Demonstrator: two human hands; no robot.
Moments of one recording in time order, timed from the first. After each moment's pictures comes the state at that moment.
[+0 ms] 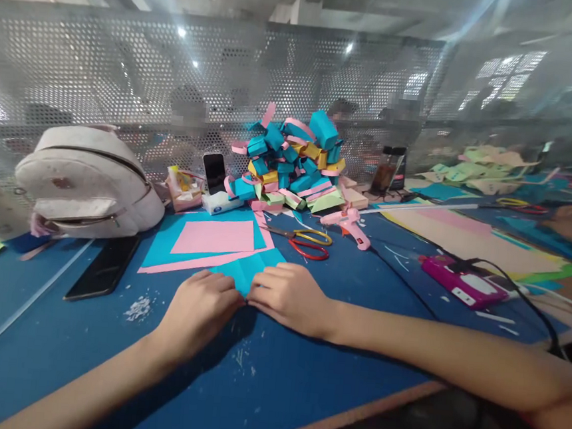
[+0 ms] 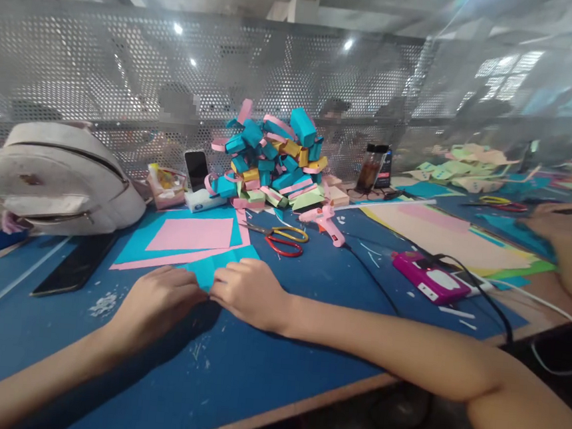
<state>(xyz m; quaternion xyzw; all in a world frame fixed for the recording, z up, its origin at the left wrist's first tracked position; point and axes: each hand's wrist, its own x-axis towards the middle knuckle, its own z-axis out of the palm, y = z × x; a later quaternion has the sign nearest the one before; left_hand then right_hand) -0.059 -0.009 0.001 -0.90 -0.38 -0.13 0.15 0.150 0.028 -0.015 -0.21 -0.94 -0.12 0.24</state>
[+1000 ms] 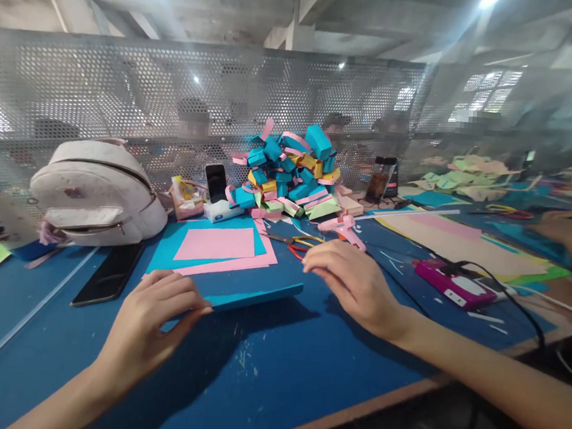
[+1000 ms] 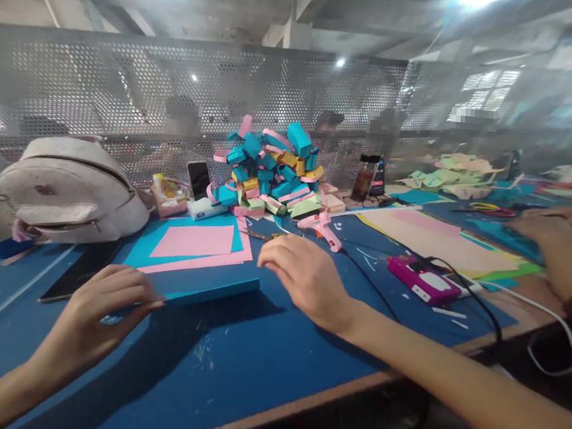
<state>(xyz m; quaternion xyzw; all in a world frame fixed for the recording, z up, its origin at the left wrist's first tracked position) -0.095 -0.049 0.045 -0.88 -0.37 -0.29 0.07 0.217 0.004 0.027 -0.24 -0.87 -0.05 0.44</state>
